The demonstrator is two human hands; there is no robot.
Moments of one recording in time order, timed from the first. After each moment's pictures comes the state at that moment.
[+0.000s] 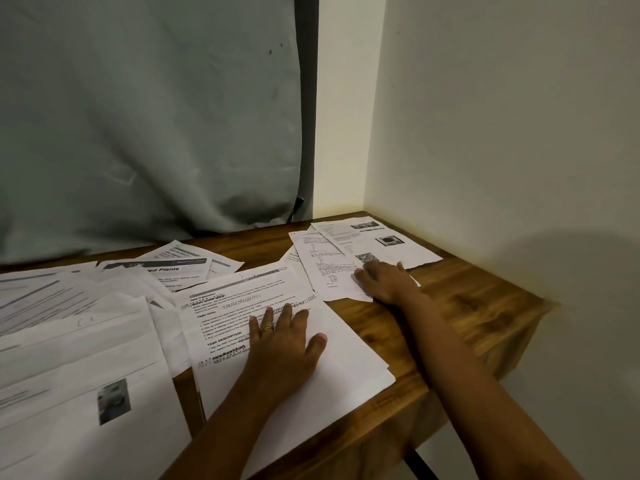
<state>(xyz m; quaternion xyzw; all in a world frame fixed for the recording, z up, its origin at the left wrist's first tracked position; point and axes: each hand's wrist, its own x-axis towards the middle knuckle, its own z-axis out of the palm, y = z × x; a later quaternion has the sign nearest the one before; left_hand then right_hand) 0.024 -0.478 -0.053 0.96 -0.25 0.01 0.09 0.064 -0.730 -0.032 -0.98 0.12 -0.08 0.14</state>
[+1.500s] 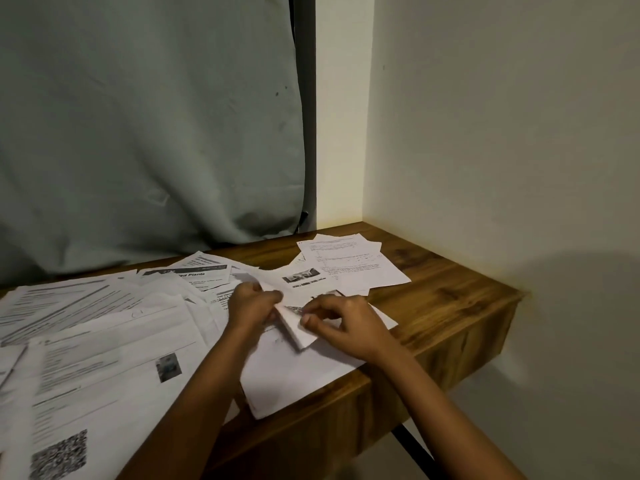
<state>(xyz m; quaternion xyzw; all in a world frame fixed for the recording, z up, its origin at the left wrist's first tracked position) 0.014 -0.433 0.011 0.74 0.01 -0.04 0.67 -0.063 -0.589 -0.015 -0.91 -0.15 -0.26 0.27</state>
